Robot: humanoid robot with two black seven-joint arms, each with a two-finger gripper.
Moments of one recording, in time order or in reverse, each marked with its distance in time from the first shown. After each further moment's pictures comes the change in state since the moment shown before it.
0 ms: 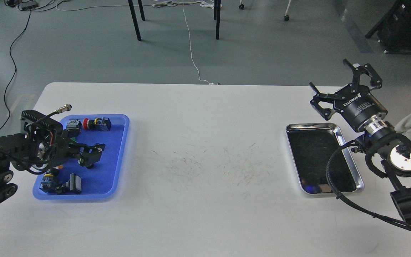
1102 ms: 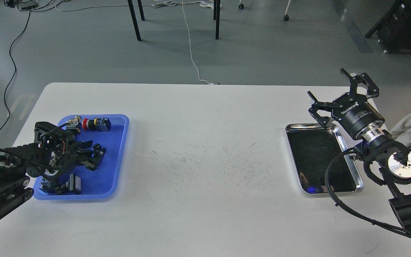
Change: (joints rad) left arm 0.001 -0.132 0.031 0.231 0.022 0.042 -0.064; right arm -0.030 0.003 -0.007 -0.001 -0.002 0.003 0.004
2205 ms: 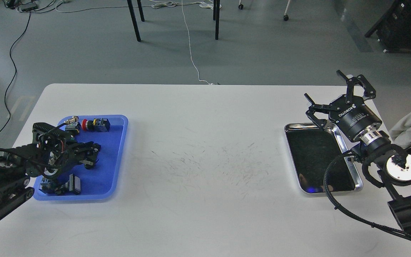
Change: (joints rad) left arm -0.002 -0.027 0.011 0.091 -0.012 -0.003 -0.024; right arm -0.008 0.000 -0.017 0.001 0.000 0.036 -0.002
